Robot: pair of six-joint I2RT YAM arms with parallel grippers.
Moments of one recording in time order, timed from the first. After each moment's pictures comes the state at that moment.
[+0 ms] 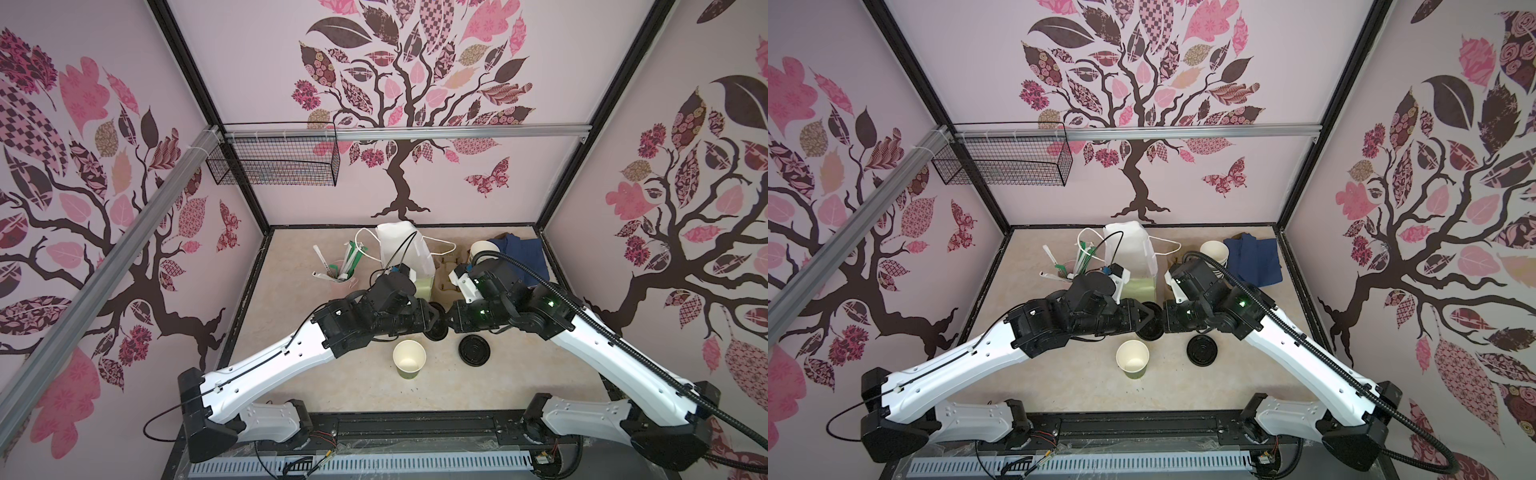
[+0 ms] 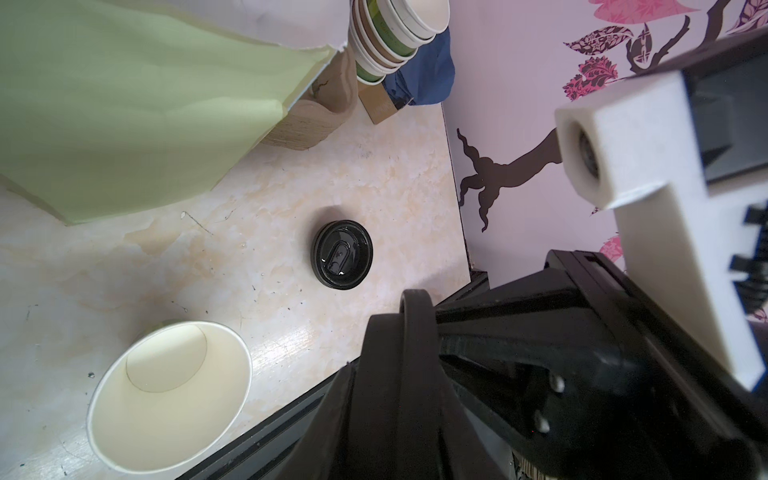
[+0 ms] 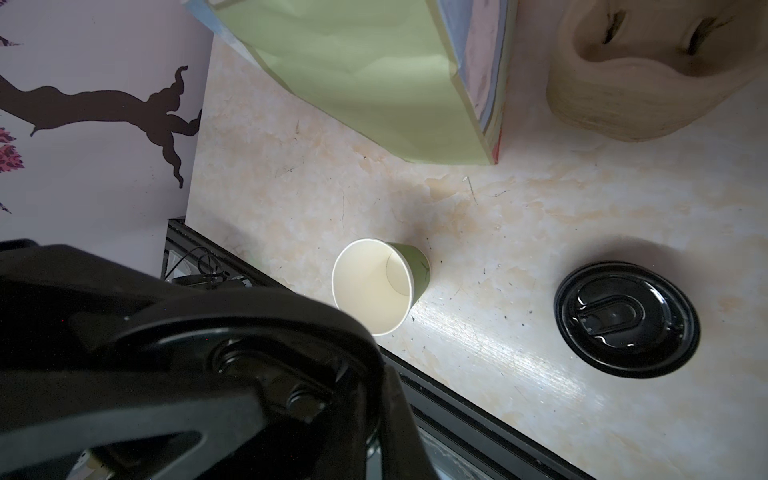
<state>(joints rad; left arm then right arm) -1.03 1.28 1.31 -0.66 0.04 -1.00 0.80 1.18 1.34 -1.05 -0.18 0.66</state>
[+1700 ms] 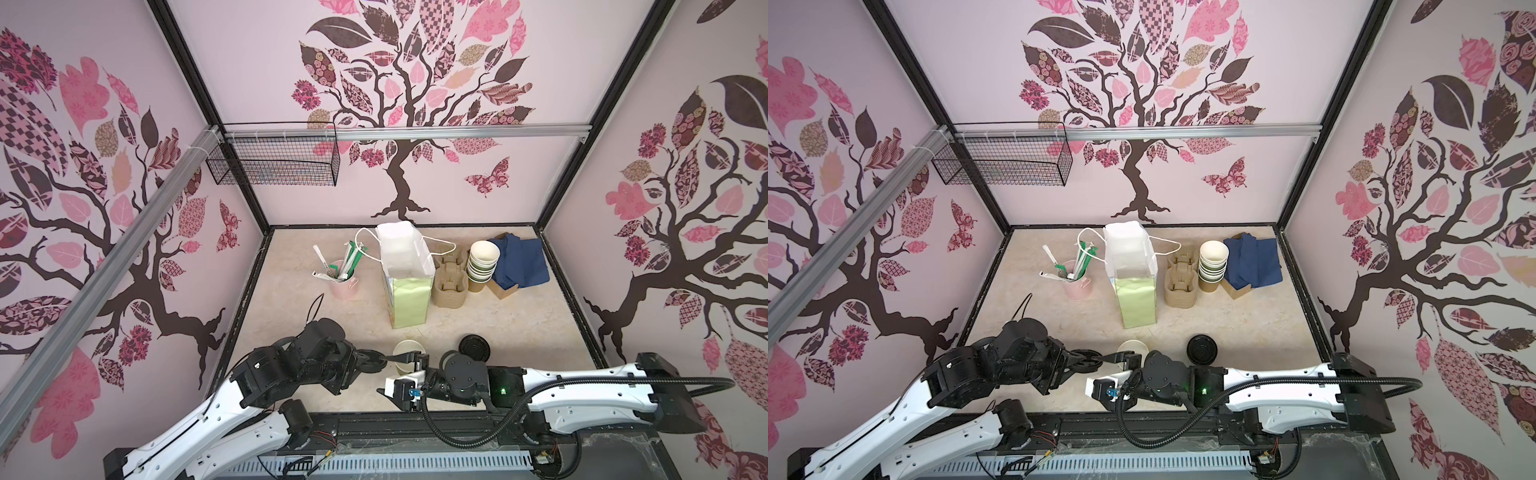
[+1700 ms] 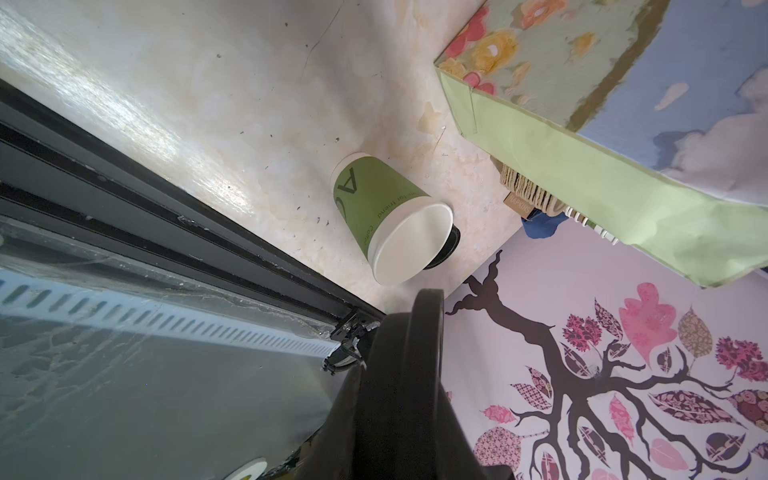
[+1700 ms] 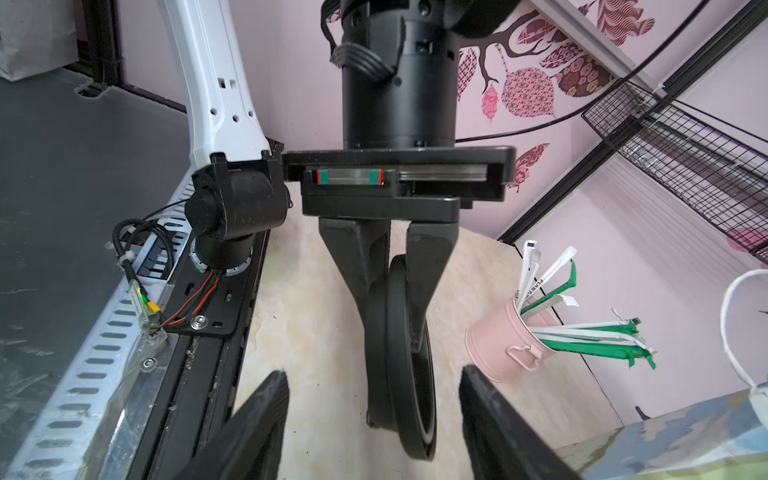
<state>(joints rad) -0.93 0.72 0.91 -1.04 0.08 -1.97 1.44 1.14 0.68 0.26 0.13 -0.47</state>
